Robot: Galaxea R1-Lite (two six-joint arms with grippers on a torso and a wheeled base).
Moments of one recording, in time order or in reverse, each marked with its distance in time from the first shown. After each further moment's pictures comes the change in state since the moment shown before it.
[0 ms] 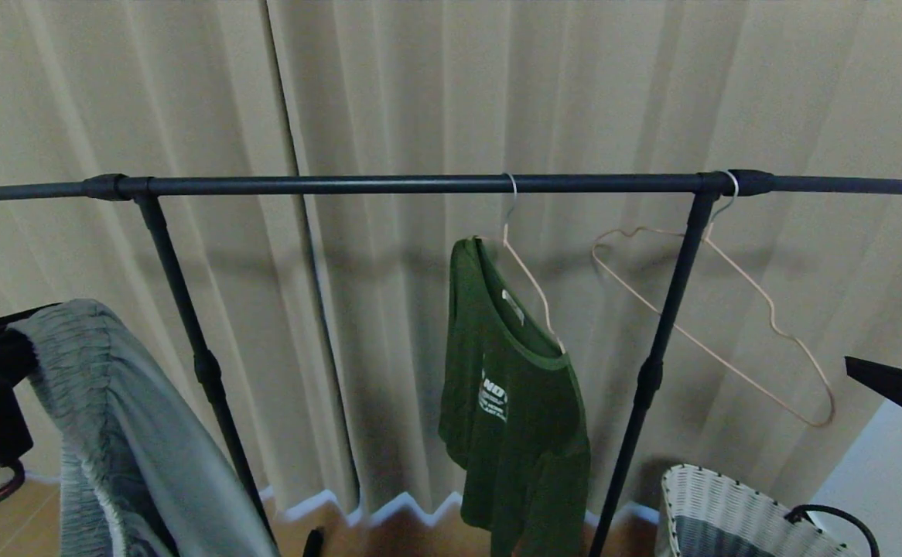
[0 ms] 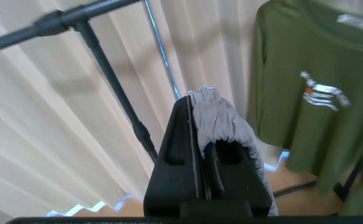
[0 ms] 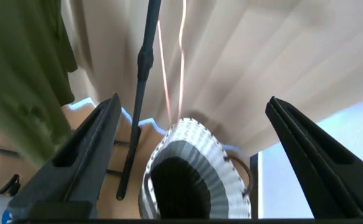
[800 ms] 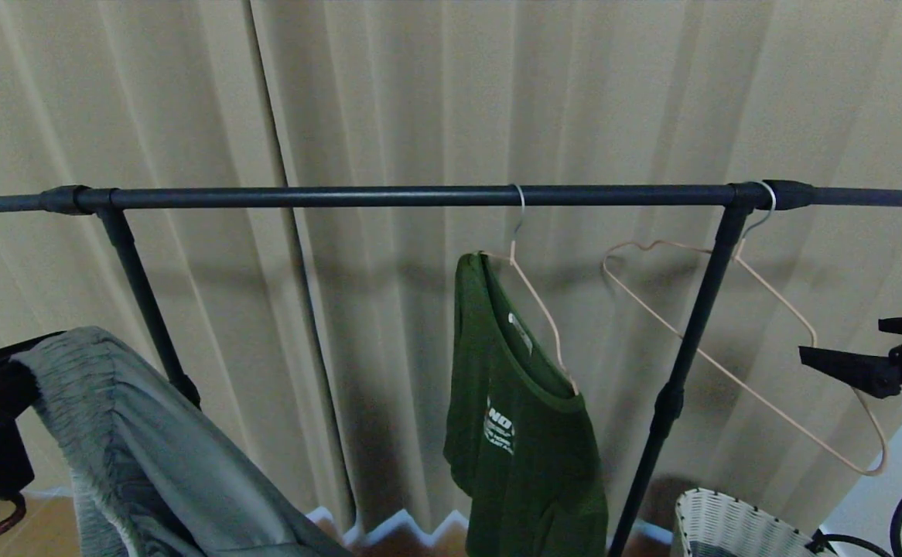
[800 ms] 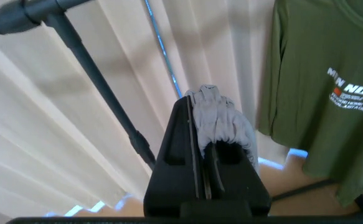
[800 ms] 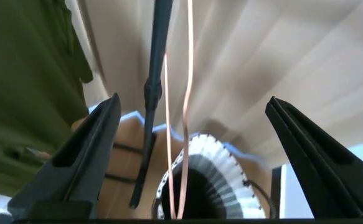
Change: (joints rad) left arm 0.000 -0.021 0.058 -0.001 0.001 0.007; right arm 0.003 0.171 -0.062 -0.013 0.073 0.033
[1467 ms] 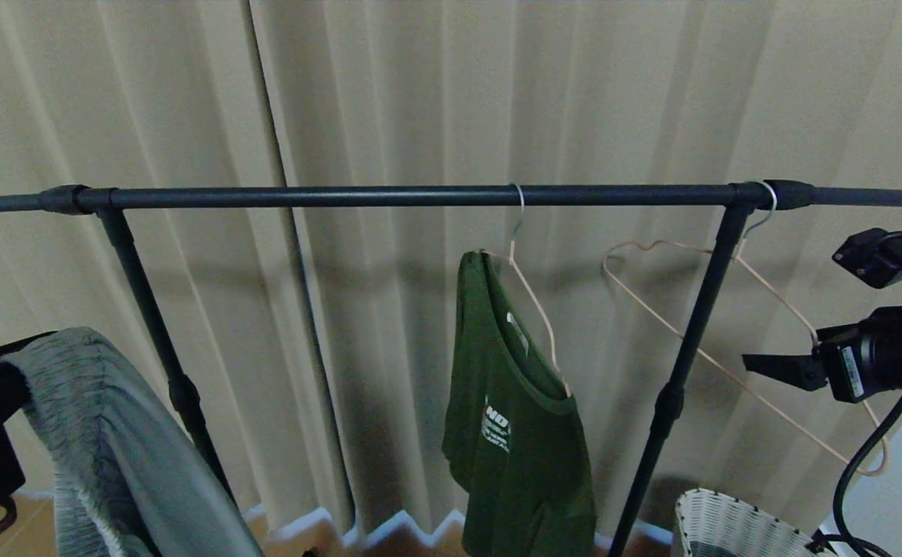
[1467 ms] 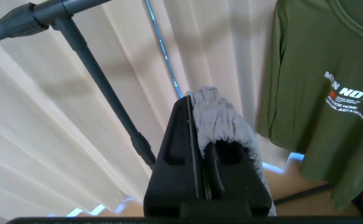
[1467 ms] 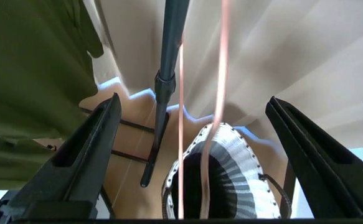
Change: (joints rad) left arm 0.000 -0.017 0.003 0.000 0.000 -0.001; right arm 0.047 0.192 -0.067 0.004 -0.001 0.002
